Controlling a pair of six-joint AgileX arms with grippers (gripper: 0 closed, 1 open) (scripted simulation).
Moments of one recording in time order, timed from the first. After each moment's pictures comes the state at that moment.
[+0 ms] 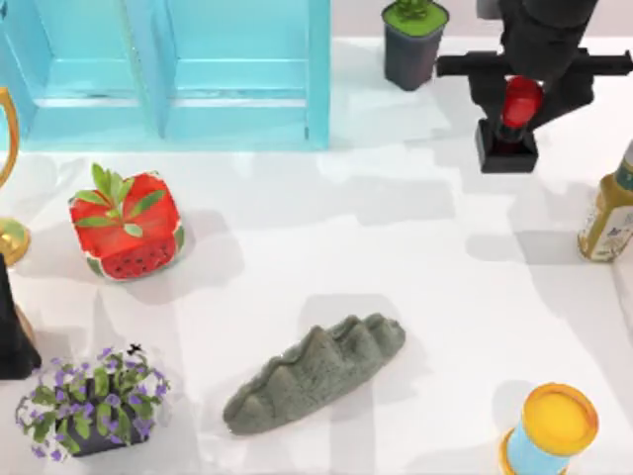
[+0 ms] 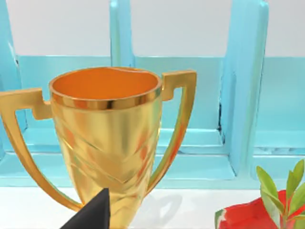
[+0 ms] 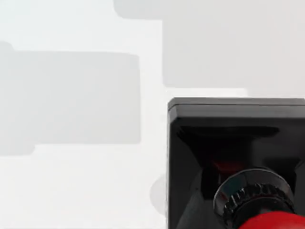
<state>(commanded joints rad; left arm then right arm) 0.00 0.00 0.00 0.00 0.00 0.00 0.28 2.42 2.37 -1.42 0.04 0.30</state>
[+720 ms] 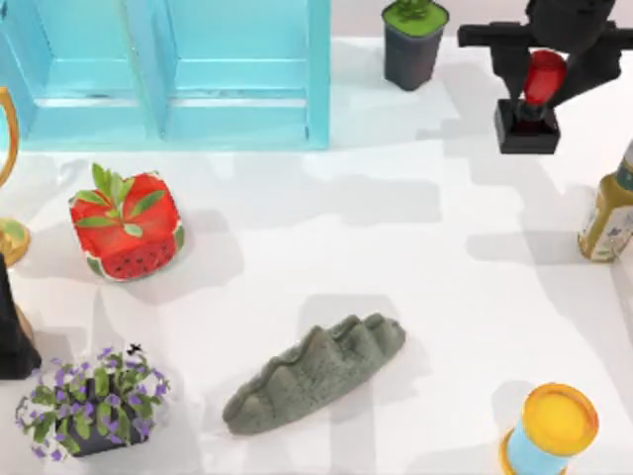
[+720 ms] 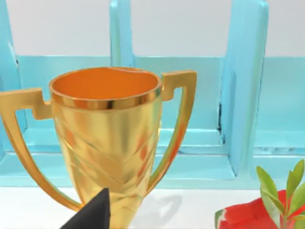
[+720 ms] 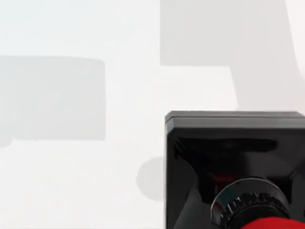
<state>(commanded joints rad) 0.00 0.00 0.00 0.00 0.00 0.00 0.25 2.41 2.49 -1.52 0.03 0.30</state>
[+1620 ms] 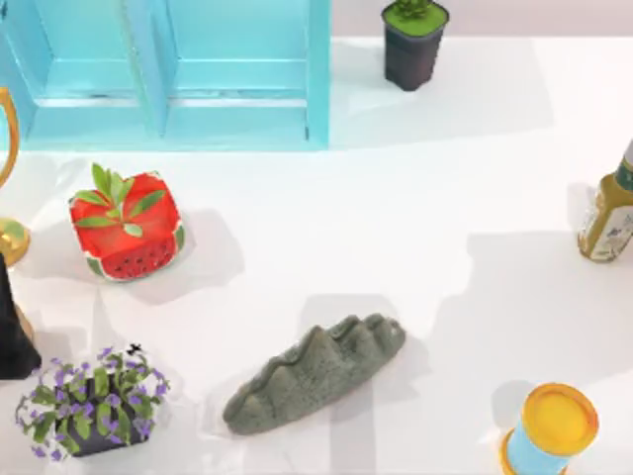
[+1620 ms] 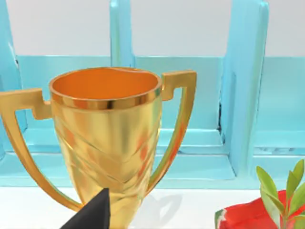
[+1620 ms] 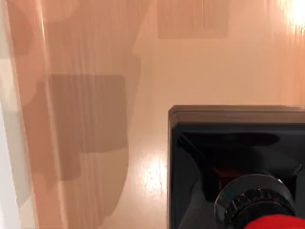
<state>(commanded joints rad) 0.00 0.00 0.00 0.00 0.00 0.00 -0.43 1.83 1.74 -1.36 -0.05 -0.37</state>
